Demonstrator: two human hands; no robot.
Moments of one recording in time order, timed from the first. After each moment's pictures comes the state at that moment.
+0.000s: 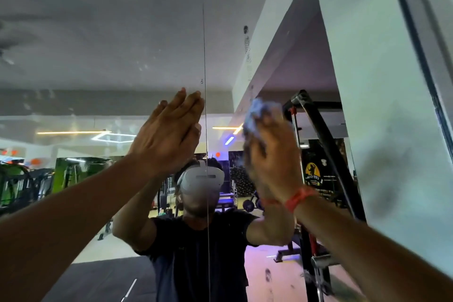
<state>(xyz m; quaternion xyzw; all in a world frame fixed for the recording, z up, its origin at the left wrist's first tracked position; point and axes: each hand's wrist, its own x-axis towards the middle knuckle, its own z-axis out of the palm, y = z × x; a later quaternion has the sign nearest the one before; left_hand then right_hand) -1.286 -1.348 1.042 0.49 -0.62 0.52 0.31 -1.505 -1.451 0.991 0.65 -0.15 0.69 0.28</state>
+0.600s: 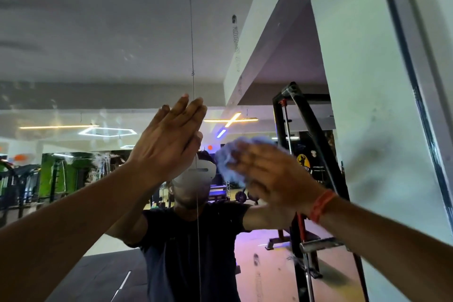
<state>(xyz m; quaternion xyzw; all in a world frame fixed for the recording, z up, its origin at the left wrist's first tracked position) -1.297 -1.363 1.017 0.48 -0.63 0.54 0.26 -1.549 -1.469 0.950 0.76 -0.02 0.44 0.48</state>
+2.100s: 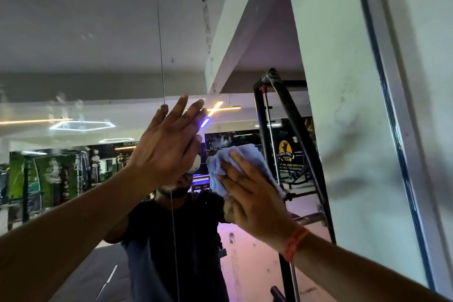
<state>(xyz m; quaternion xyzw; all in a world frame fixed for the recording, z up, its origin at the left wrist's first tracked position) -1.341 -1.381 0.983 0.43 -0.68 0.52 0.27 -1.540 -1.457 0.866 0.74 -0.12 0.54 0.37</state>
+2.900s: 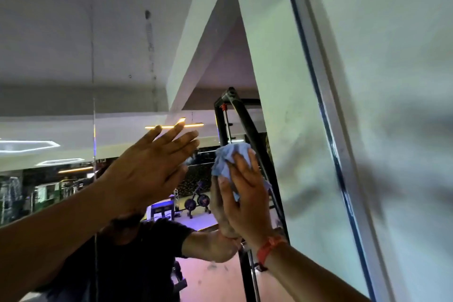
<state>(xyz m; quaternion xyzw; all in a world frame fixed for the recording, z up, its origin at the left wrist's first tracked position) -1.401 -1.415 0.995 0.32 -0.72 0.59 0.17 -1.604 -1.503 0.881 0.61 -0.25 0.72 0.23</state>
